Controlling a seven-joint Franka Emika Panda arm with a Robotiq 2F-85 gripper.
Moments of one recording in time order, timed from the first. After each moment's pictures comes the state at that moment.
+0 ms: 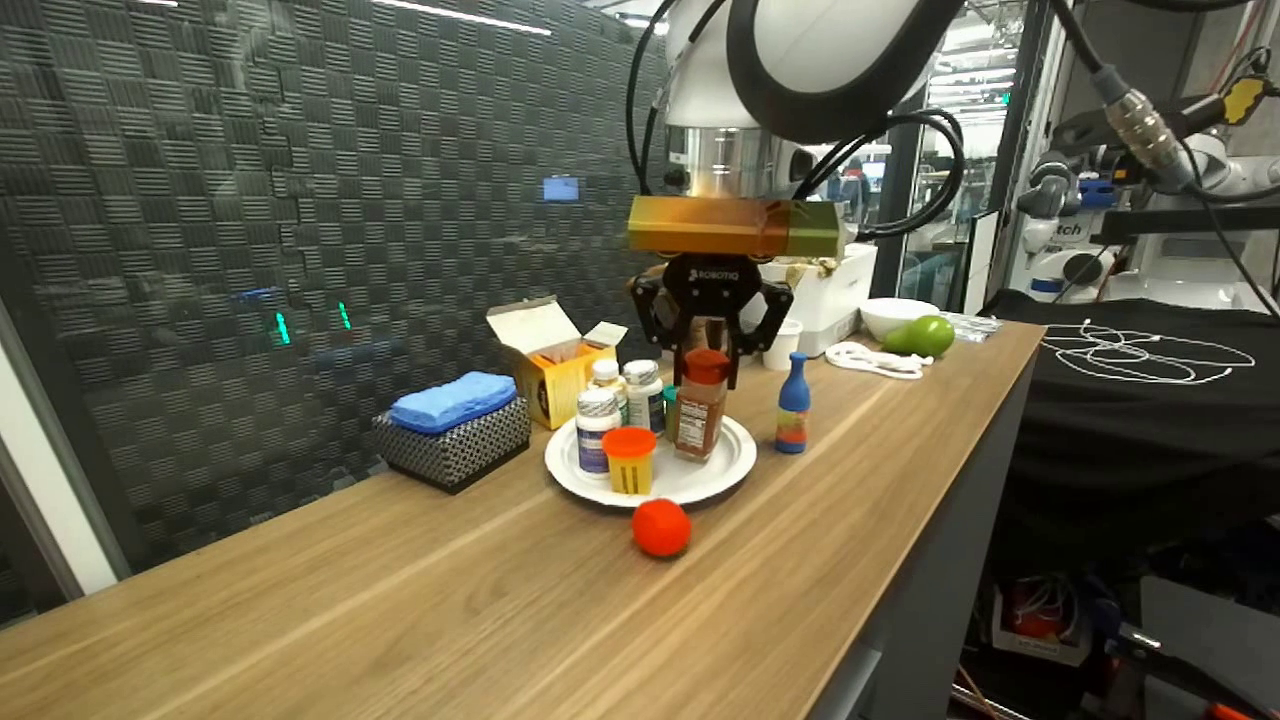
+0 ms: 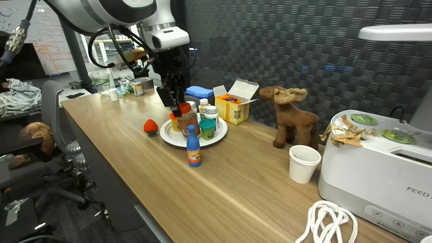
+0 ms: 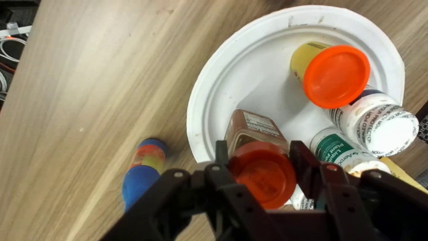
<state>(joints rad) 0.06 0.08 0.06 -2.17 -0.18 2.36 1.20</state>
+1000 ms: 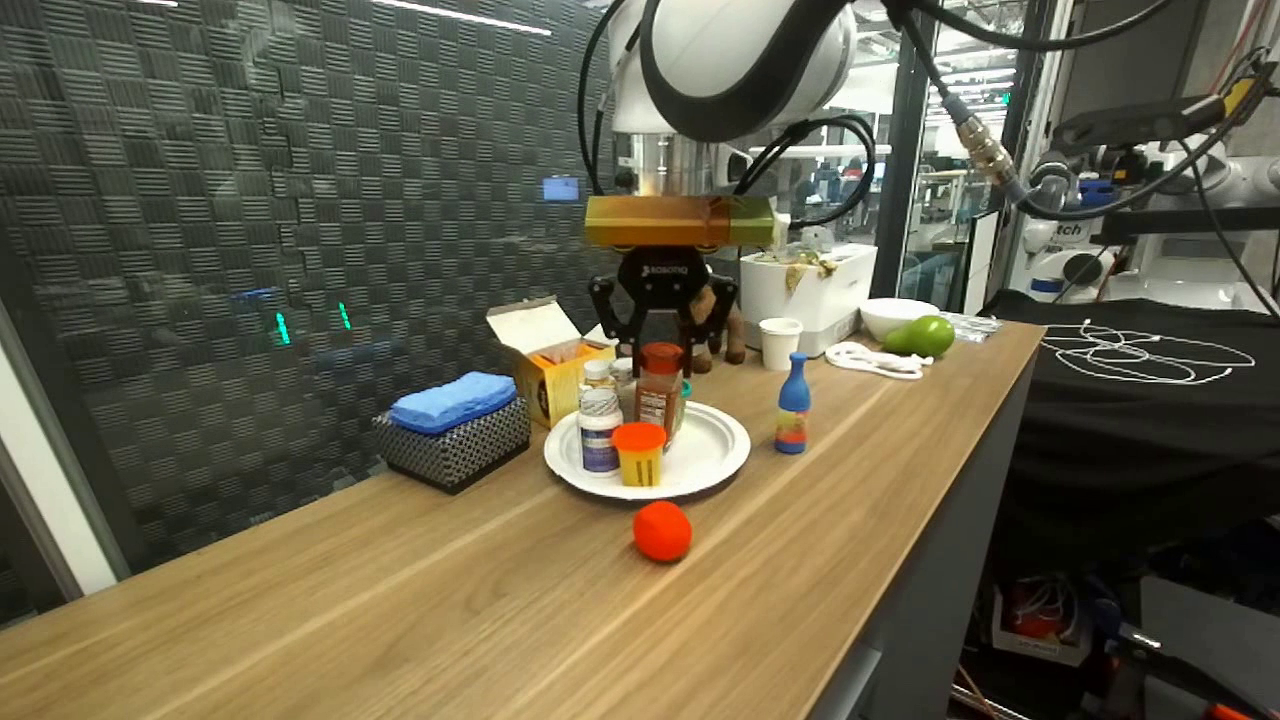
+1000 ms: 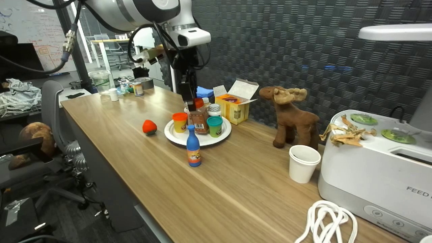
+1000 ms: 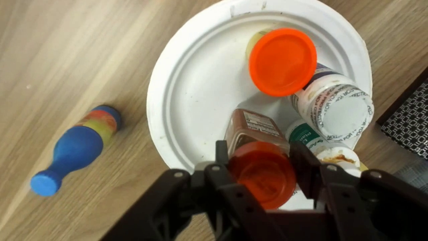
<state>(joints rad) 0.07 0.24 0.05 -1.94 -0.15 2.27 1.05</state>
